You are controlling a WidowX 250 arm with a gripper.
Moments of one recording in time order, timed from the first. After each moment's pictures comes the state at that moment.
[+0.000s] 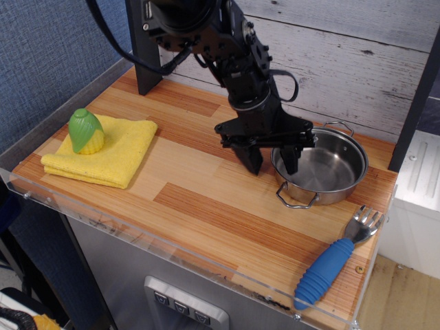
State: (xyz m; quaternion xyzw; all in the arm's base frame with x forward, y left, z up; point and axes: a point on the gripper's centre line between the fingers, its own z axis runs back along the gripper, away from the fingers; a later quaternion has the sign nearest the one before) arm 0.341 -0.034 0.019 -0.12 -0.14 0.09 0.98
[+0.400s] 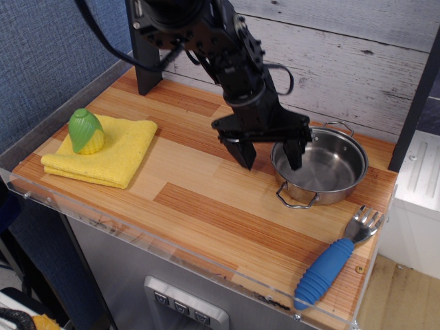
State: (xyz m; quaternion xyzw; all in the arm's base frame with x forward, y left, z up) arm 0.341 -0.031 0.034 -0.13 -0.16 0.08 0.97
